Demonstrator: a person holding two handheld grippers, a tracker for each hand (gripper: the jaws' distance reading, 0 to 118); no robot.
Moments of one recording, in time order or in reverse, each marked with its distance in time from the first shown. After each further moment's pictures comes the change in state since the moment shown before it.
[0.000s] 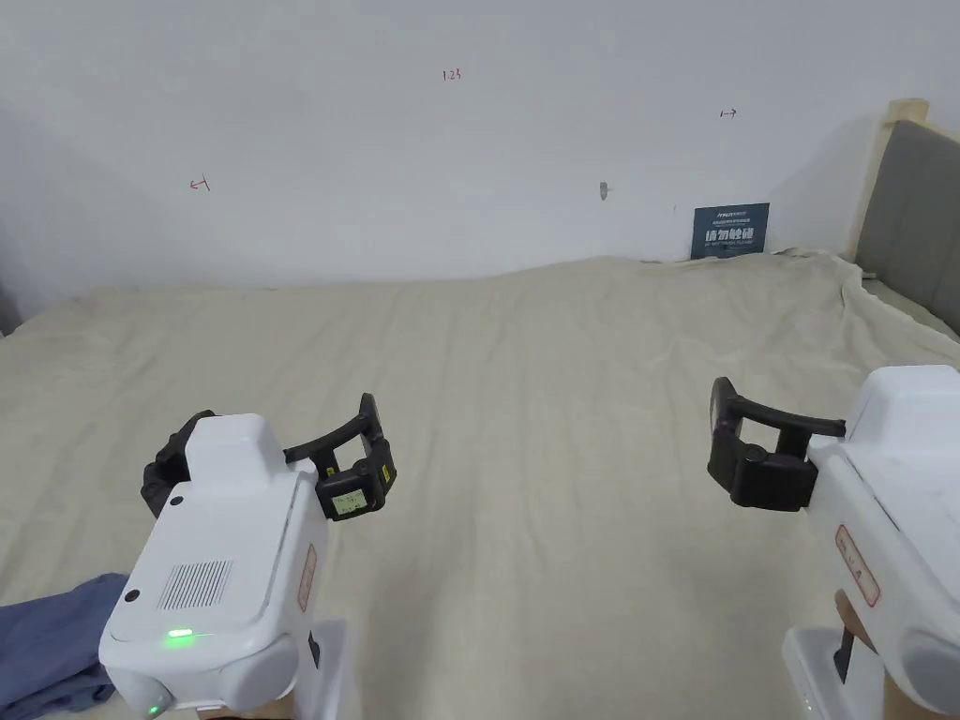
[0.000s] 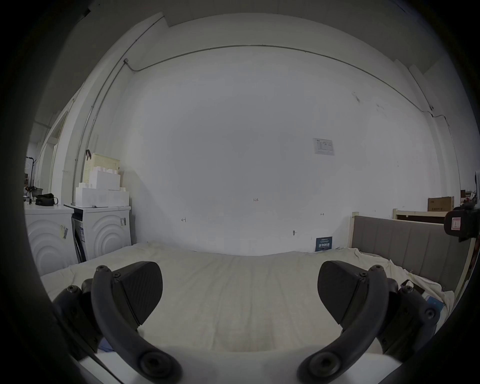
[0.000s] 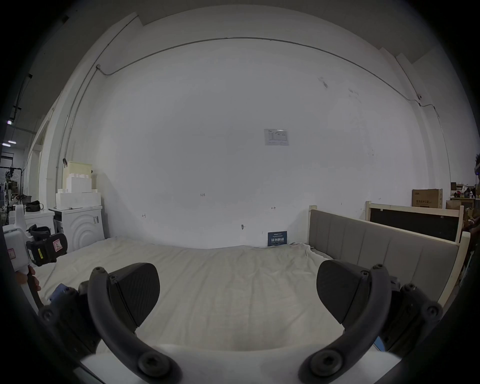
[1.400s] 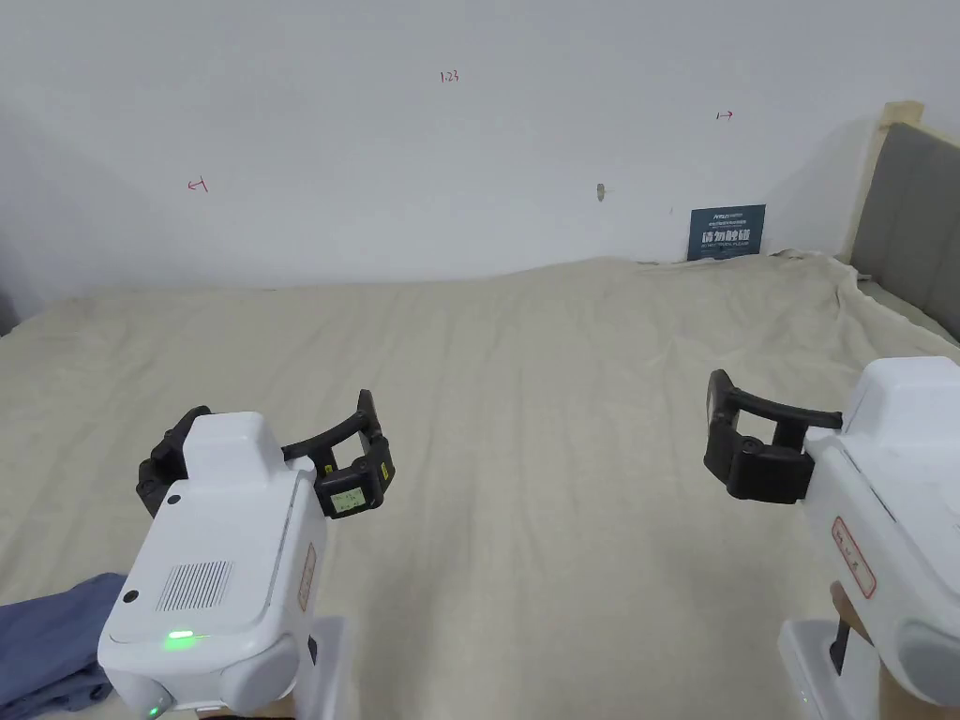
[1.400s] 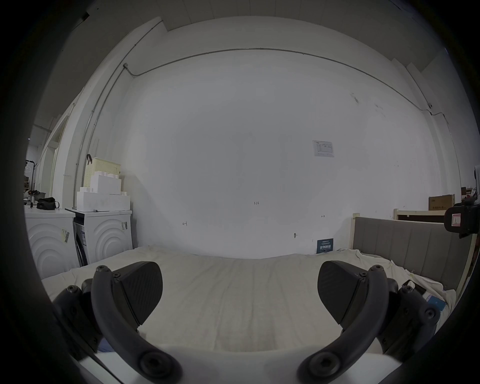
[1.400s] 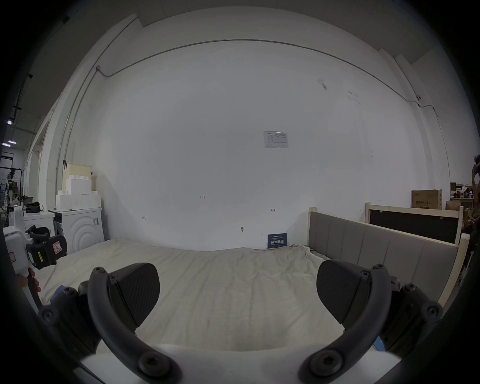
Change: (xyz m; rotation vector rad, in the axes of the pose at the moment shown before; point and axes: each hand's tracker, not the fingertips) left arm -0.003 0.005 -0.002 0.015 0.005 -0.012; right arm -0.004 0.006 0.001 0.010 0.000 0.000
